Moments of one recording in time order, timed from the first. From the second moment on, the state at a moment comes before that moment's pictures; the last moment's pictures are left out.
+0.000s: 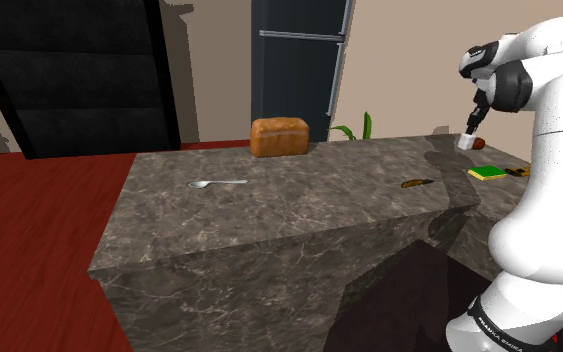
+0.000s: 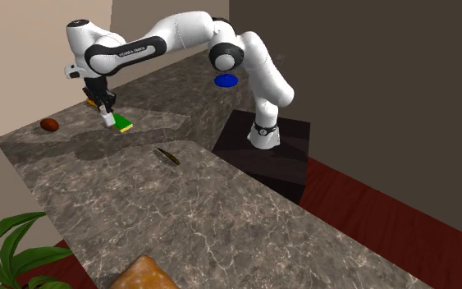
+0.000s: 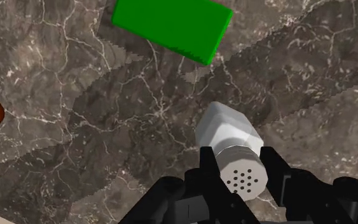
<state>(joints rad) -0.70 0.57 -0.54 -1.27 0.25 1.90 -1.22</state>
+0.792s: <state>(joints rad) -0.88 0.83 -0.49 -0.94 0.34 1.83 -1.28</state>
